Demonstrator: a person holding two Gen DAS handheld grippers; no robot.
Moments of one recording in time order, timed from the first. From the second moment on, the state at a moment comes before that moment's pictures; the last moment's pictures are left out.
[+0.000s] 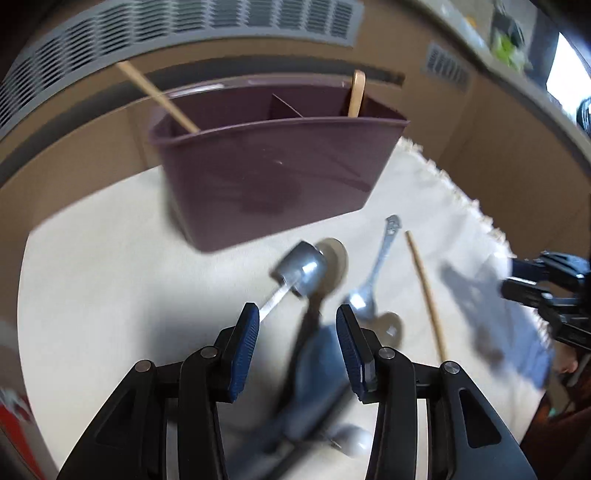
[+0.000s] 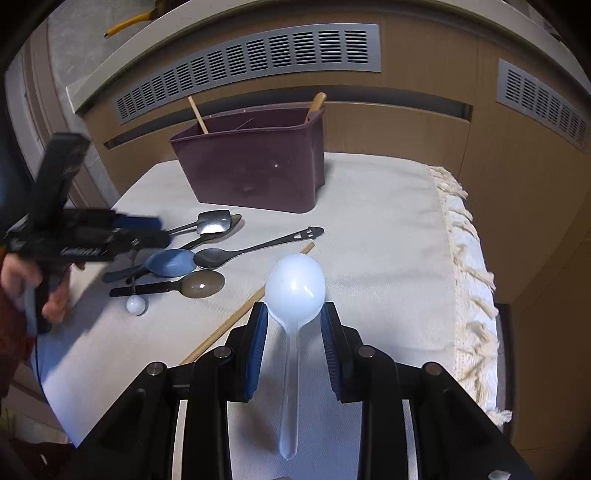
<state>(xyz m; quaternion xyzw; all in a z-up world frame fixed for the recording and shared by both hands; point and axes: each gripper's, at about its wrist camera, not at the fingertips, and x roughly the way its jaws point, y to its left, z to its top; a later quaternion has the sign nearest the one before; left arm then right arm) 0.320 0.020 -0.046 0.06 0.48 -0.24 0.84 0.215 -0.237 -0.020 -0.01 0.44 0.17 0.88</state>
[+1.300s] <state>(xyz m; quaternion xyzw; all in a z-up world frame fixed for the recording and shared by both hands) 0.228 0.069 0.162 -0.15 0.16 -0.23 0.95 0.216 -0.220 0.104 0.00 0.27 0.20 0.94</state>
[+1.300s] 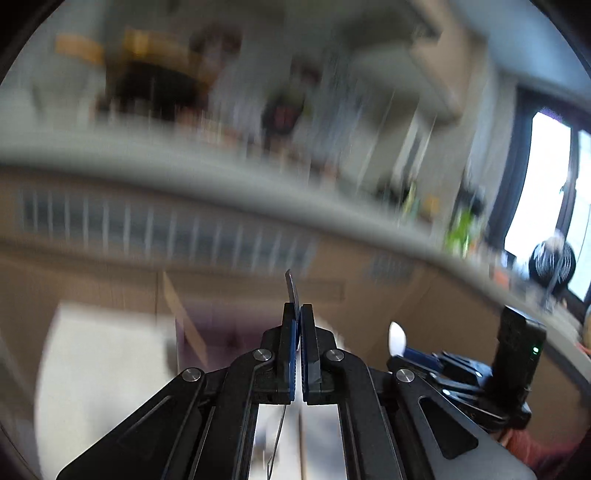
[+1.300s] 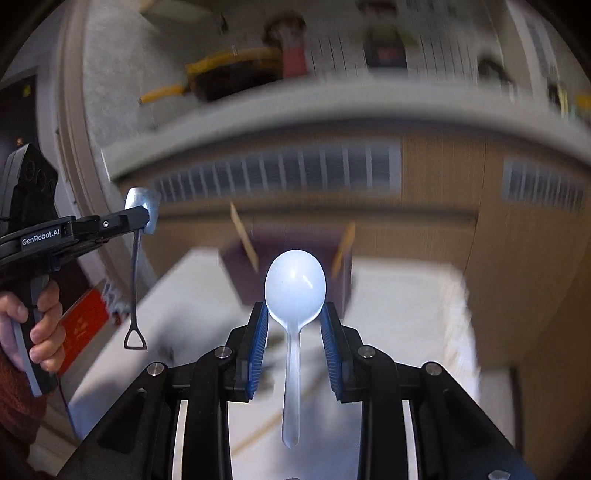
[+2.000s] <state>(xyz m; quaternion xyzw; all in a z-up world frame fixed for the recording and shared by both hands) 0.386 0.075 0.090 -0.20 0.11 -0.20 0.95 0.368 -0.168 0.106 0.05 0.21 0.18 0.96</state>
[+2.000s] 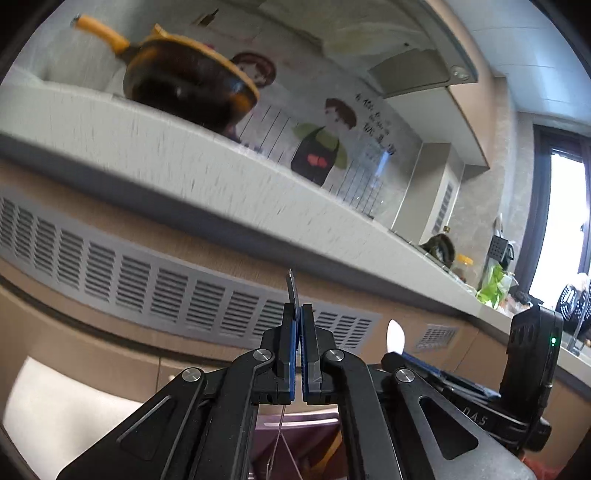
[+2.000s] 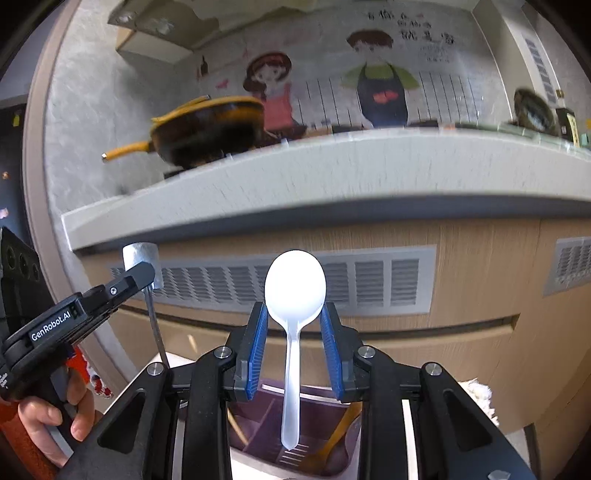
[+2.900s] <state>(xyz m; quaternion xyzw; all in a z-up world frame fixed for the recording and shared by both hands) 0.288 0.086 0.009 -0.14 0.34 -0.12 0.92 0.303 -0.227 0.037 -0.03 0.38 0.26 0.89</state>
